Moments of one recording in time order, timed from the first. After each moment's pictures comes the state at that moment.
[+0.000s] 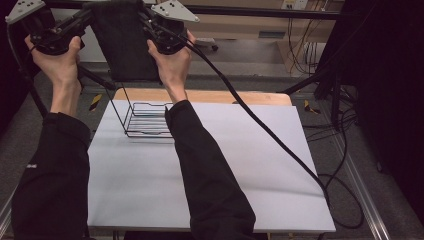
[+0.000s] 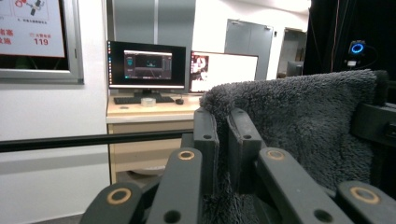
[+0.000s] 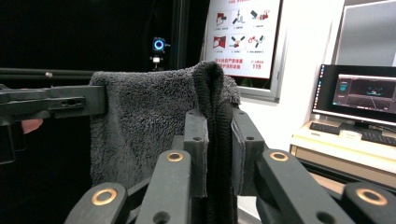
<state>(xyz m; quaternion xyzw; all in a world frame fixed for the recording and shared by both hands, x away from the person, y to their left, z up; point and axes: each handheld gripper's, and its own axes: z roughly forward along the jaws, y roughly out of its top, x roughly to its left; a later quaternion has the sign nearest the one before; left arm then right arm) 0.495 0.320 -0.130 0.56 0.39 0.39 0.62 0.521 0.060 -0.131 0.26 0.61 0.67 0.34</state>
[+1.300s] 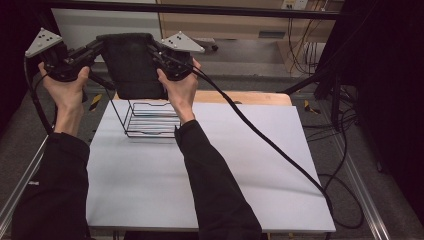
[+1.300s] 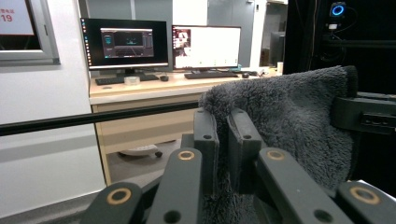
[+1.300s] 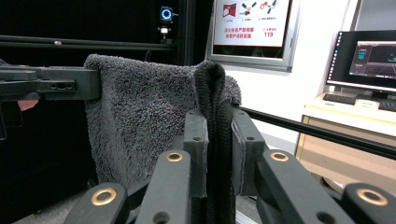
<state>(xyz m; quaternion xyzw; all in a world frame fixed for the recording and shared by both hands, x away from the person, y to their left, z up) 0.480 0.323 -0.182 0.61 0.36 0.37 0.60 0.516 0.049 -0.194 0.26 0.64 0.65 0.31</state>
